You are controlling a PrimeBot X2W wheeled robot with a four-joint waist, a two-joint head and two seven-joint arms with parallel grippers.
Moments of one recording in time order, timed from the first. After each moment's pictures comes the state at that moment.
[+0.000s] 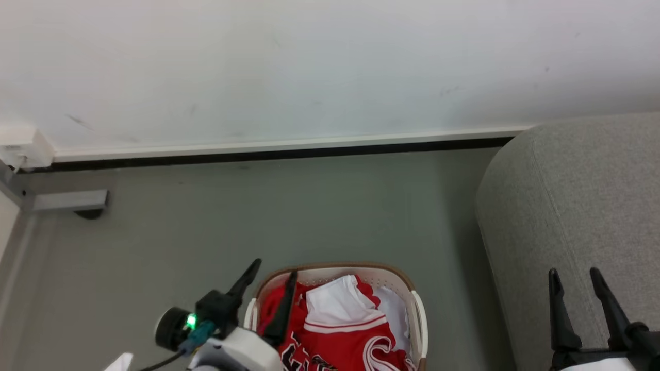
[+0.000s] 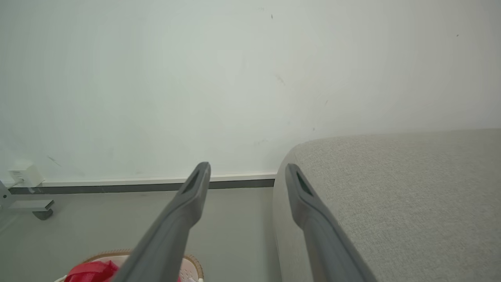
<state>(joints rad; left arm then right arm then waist) -0.22 0.05 -0.21 0.40 -0.06 -0.12 -0.26 -0.03 -0.05 -0.05 0.19 0.19 0.13 -0.26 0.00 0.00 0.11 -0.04</state>
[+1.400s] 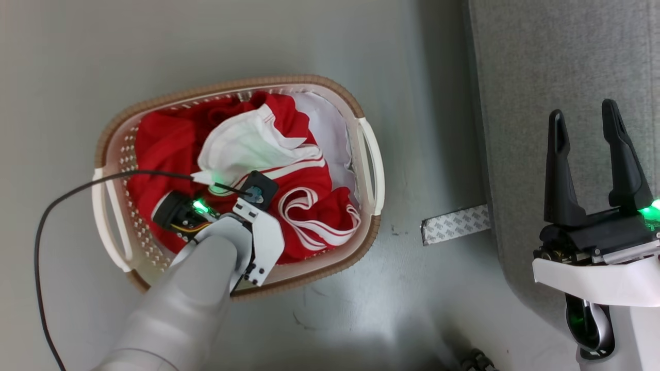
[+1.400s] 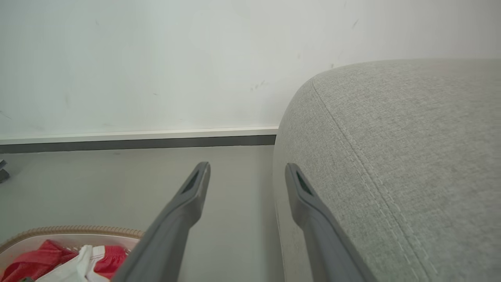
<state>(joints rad) -0.95 0.06 -0.62 1.20 -0.03 -0.07 -0.02 -0.36 -0.05 0.09 -0.10 0.28 0.13 -0.26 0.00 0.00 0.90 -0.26</state>
